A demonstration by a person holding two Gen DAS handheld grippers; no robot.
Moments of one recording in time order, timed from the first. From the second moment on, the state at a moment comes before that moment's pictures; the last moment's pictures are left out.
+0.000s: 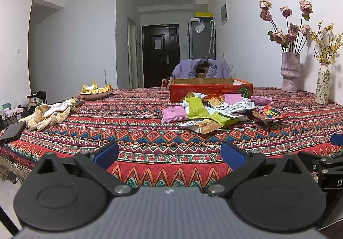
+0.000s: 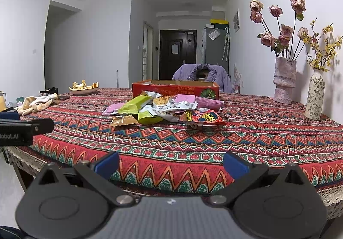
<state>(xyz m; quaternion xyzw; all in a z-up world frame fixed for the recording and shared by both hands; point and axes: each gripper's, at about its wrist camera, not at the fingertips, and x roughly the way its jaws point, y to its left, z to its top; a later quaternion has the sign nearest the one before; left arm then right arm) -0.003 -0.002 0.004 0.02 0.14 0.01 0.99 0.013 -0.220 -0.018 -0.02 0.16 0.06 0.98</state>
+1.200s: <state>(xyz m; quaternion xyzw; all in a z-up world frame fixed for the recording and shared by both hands) -0.004 -0.003 0.003 0.03 0.14 0.00 0.99 0.013 -0.221 -0.017 -0.02 0.17 0.06 0.98</state>
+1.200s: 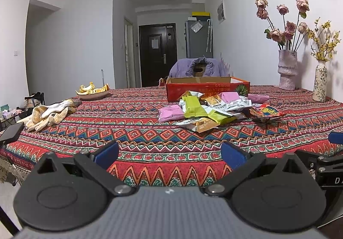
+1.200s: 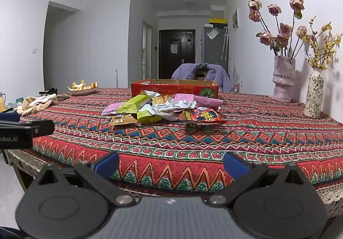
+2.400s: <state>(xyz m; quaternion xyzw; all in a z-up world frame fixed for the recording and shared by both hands) 0.001 -0.004 -0.001 0.05 0.14 0.01 0.99 0.016 -0.221 -0.019 -0.02 0.16 0.06 0.98</state>
